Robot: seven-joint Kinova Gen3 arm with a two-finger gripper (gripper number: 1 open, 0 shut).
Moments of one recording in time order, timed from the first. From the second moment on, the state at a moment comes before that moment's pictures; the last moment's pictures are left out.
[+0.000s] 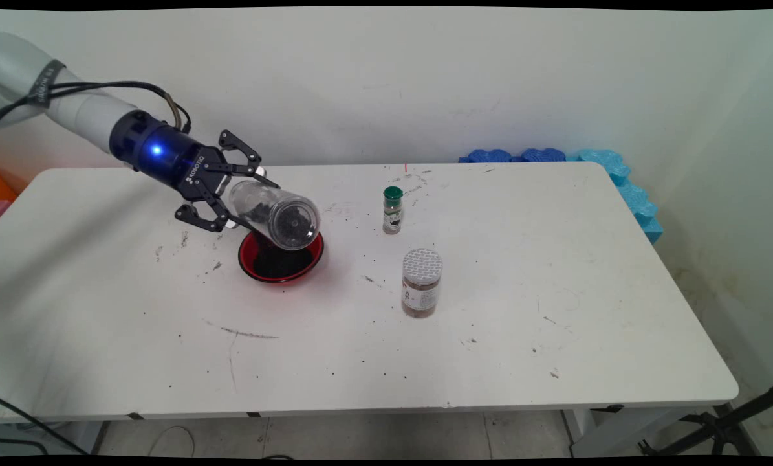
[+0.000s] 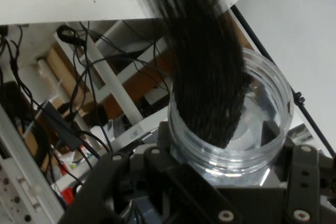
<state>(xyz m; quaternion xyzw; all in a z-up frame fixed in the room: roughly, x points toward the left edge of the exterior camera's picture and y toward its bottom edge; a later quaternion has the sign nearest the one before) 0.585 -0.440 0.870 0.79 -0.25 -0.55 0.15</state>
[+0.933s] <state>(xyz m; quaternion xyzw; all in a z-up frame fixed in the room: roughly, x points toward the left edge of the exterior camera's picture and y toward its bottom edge) 0.578 -0.454 0.848 0.78 -0.19 -0.58 0.13</state>
